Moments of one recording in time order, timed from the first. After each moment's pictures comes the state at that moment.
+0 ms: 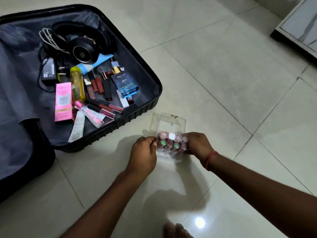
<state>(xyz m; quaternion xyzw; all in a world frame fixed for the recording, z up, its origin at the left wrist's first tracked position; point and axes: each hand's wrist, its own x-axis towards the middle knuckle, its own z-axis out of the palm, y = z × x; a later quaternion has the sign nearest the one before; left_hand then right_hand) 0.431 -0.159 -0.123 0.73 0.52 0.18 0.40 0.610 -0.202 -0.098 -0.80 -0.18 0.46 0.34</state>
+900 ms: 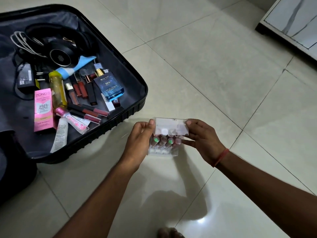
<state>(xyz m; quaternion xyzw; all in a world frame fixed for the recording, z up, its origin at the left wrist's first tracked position) 0.464 -0.138 -0.094 0.45 0.49 0.27 0.70 0.647 -0.217 -0.074 -0.66 -0.17 0.51 0.52</state>
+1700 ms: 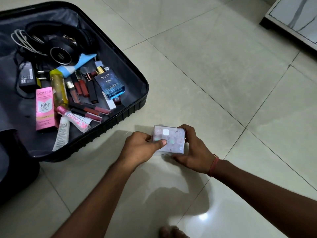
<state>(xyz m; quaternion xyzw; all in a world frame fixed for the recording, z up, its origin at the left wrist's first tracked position) 0.452 -0.135 -0.104 0.57 0.53 0.08 0.62 0.629 -0.239 -0.097 -0.72 -0.53 0.36 0.26</state>
